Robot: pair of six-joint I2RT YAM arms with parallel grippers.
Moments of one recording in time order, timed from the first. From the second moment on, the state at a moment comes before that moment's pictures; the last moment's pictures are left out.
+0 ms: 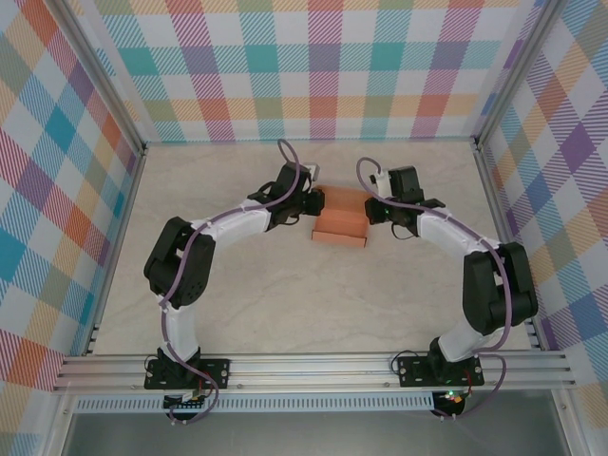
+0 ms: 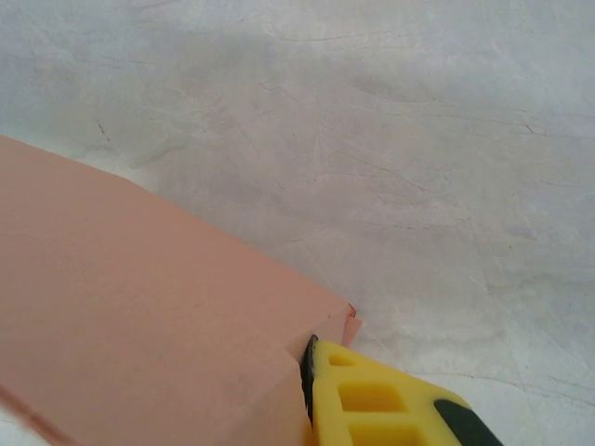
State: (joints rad) left arm -0.61 1.94 1.39 -0.12 0.08 -0.42; right arm 0.30 1.60 1.04 -0.26 -0.16 0.08
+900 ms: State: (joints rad) left arm -0.64 1.93 1.33 -0.02 0.04 -0.61; right arm 0.40 1.57 1.02 -0.26 0.10 0.53
